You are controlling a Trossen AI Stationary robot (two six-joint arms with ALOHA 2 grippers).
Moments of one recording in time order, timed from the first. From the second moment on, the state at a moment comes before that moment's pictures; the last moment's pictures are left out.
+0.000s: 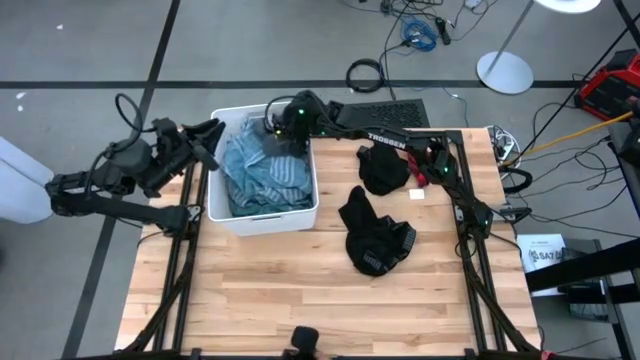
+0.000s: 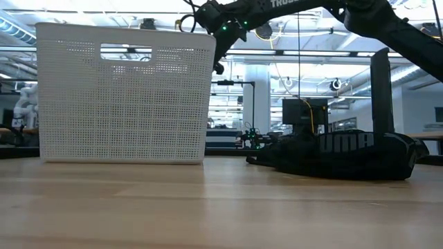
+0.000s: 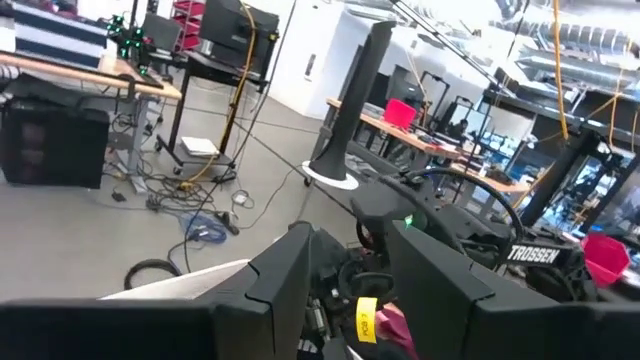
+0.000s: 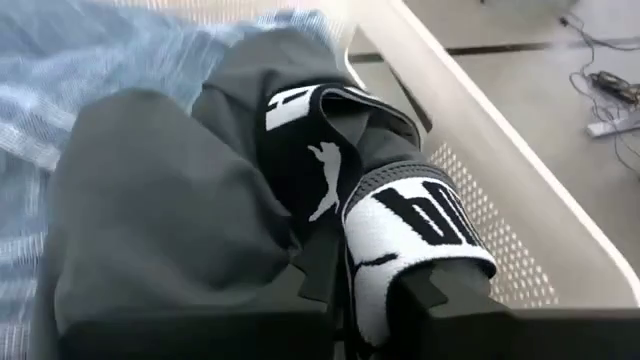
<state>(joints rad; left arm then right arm) 0.00 0.67 1.01 -0.28 -0.81 -0.32 -0.40 2.31 2.30 -0.63 0.10 -0.17</state>
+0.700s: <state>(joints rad) 0.00 0.72 1.01 -0.26 -0.87 -0.39 -0.46 2.14 2.35 -0.61 -0.24 -0.11</state>
